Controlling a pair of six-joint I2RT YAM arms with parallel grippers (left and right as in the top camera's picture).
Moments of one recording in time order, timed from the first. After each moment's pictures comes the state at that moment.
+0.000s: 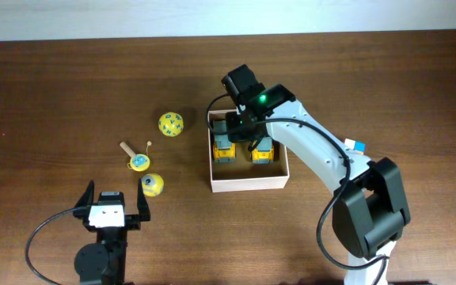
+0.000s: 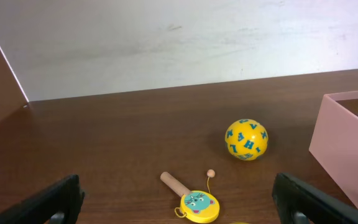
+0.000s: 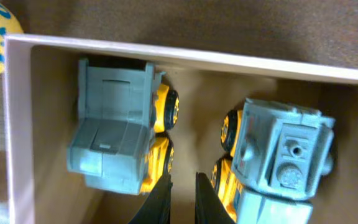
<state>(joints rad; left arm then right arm) 0.08 0.01 0.02 -0.08 0.03 0.11 0.54 2.00 1.65 -0.90 0.00 0.42</state>
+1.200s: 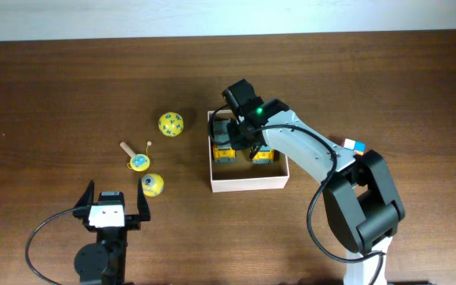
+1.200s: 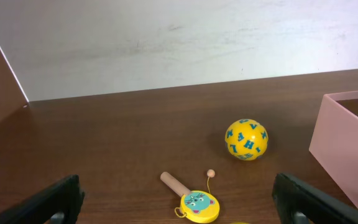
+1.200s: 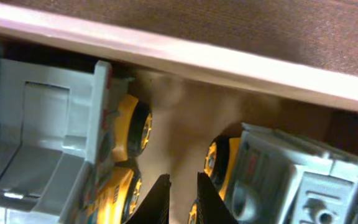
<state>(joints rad) 0.08 0.01 0.02 -0.08 0.03 0.11 0.54 2.04 1.52 -0.72 0.07 0.31</state>
